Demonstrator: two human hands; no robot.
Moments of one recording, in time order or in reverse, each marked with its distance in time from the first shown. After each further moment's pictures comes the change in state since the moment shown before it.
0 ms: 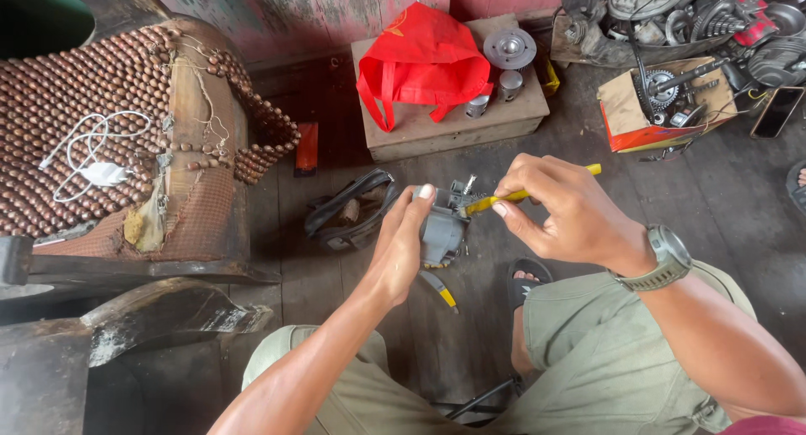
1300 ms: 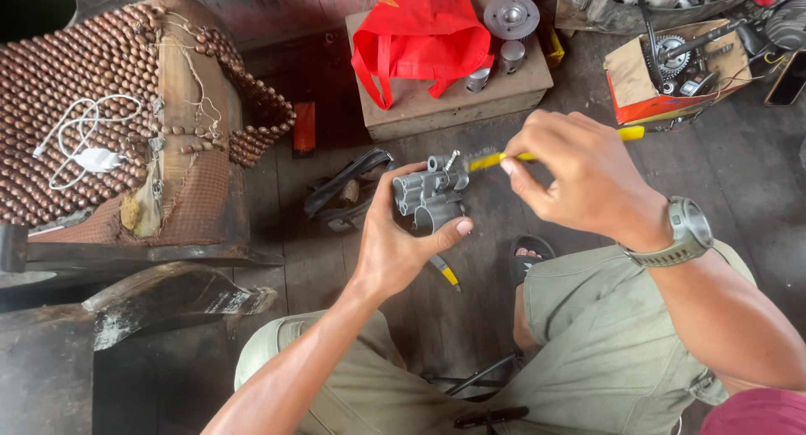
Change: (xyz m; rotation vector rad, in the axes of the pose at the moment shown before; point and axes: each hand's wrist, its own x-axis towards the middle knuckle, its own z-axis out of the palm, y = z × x) left_hand 0.005 -0.043 -0.012 0.100 0.111 0.393; right_hand -0.009 0.018 -0.004 -0.312 0.044 0.006
